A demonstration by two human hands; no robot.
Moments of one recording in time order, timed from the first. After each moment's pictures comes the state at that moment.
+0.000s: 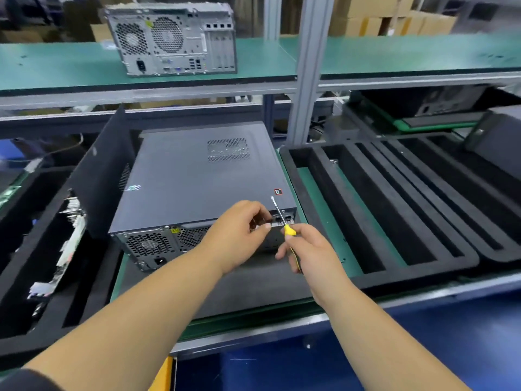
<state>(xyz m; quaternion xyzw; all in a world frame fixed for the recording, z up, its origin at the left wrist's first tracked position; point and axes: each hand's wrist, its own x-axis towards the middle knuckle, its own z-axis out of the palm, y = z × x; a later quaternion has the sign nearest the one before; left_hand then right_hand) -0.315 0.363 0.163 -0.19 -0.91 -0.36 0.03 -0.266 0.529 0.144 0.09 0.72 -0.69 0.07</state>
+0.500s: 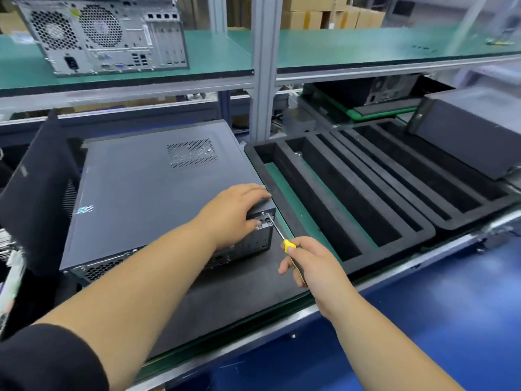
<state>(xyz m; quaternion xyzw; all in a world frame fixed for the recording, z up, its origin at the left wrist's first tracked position) -0.393 0.379 0.154 -0.39 -0.90 -0.18 0.02 -0.249 0.539 0.139 0.21 0.72 -0.66 0.06</state>
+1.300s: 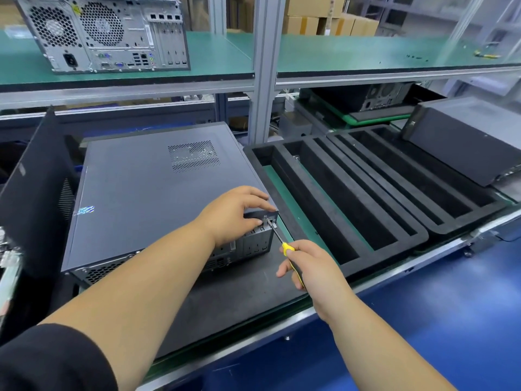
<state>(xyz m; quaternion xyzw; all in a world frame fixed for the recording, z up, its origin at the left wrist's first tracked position) -0.406 0.372 0.149 -0.38 -0.87 -0.33 -0.05 -0.250 0.528 0.147 0.25 0.73 -0.64 0.07</state>
